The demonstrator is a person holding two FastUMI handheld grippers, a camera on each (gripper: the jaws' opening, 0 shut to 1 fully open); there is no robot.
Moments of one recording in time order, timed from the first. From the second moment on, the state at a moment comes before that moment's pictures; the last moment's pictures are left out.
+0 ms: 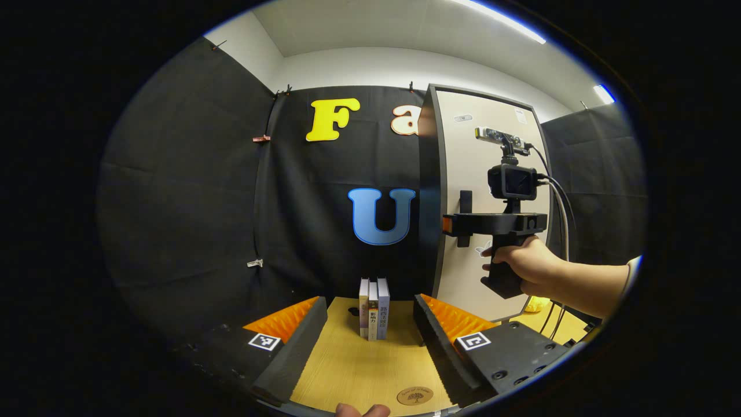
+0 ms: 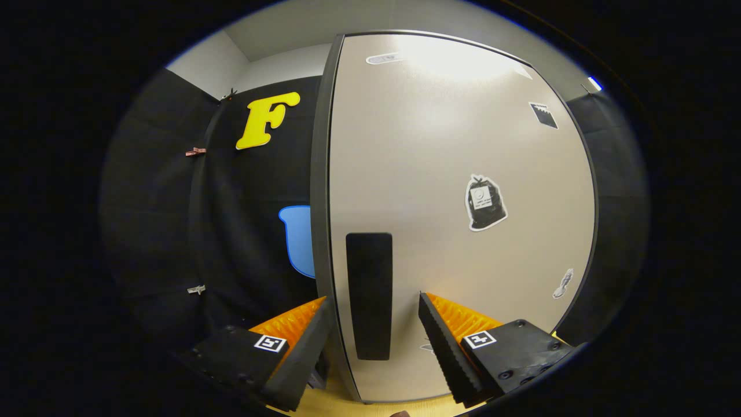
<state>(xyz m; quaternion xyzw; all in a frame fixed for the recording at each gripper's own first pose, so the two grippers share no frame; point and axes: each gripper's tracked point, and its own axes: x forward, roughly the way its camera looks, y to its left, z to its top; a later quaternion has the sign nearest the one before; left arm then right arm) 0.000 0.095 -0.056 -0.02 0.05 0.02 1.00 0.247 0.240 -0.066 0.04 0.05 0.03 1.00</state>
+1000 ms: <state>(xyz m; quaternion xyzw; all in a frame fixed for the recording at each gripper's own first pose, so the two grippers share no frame) -0.017 0.065 -0.042 -0.01 0.04 0.01 1.00 0.161 0.233 -0.038 0.04 0.07 0.15 0.99</state>
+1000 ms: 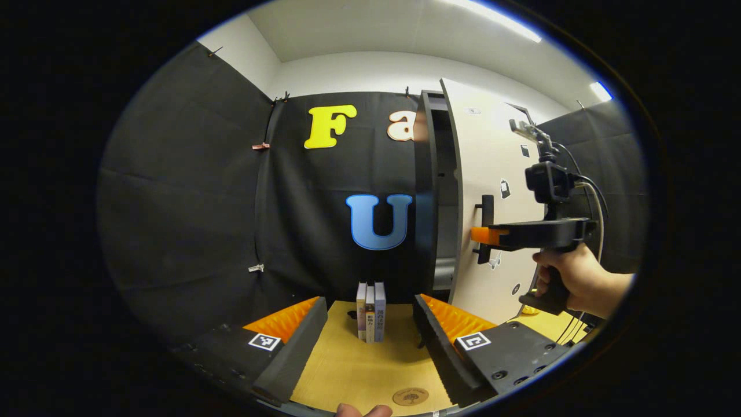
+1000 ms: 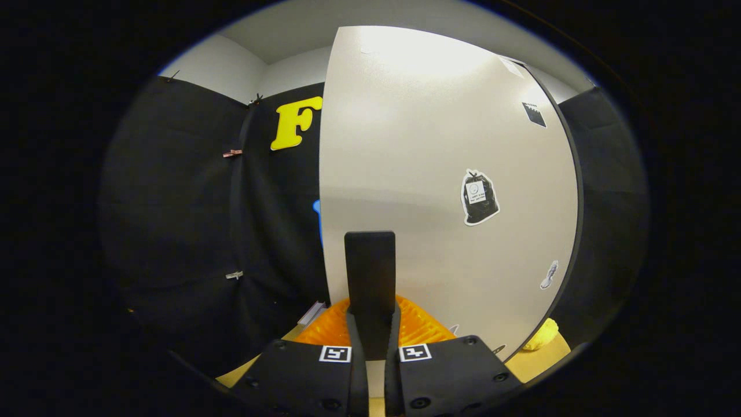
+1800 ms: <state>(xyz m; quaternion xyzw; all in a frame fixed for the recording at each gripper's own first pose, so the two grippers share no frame) -0.012 -0.027 -0.038 0.00 0.04 -0.02 1.00 0.067 0.124 -0.017 0.05 0.07 0.16 0.98</state>
